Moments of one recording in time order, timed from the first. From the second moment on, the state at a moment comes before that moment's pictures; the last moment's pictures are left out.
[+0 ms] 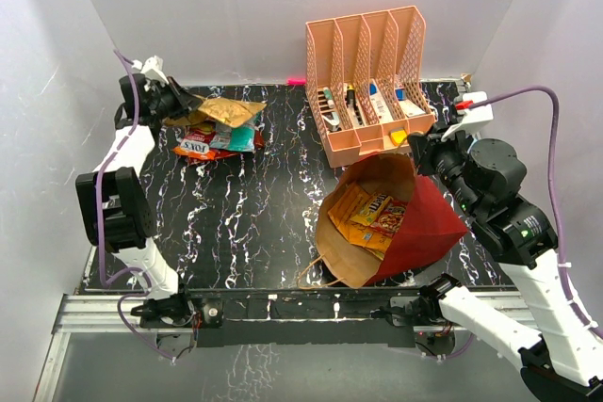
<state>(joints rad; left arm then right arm) 0.16 1.78 1.37 0.02 0.58 -0.42 0.49 0.77 1.23 -0.60 0.23 0.16</state>
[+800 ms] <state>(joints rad) 0.15 1.72 0.96 0.27 0.46 -0.70 0.49 0.75 1.23 -0.60 0.21 0.16</state>
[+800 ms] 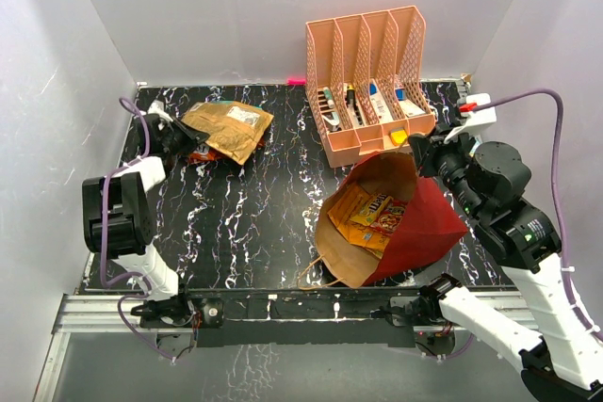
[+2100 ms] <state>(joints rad) 0.07 1.70 0.72 0.41 0.19 -1.19 0.49 0.74 1.23 -0.61 0.21 0.18</state>
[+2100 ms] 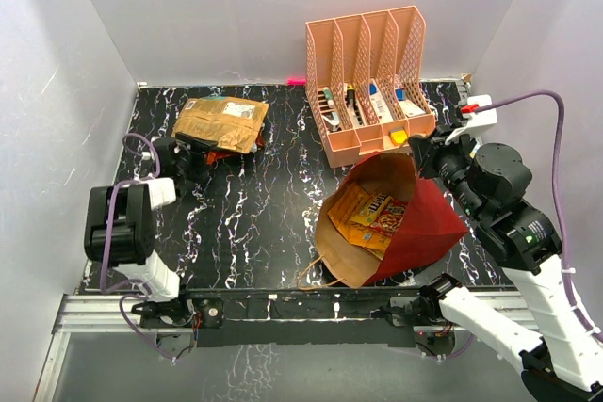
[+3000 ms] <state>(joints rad) -0.49 0.92 0.87 -0.18 0.43 -0.62 0.49 0.73 1.23 -0.61 0.17 0.19</state>
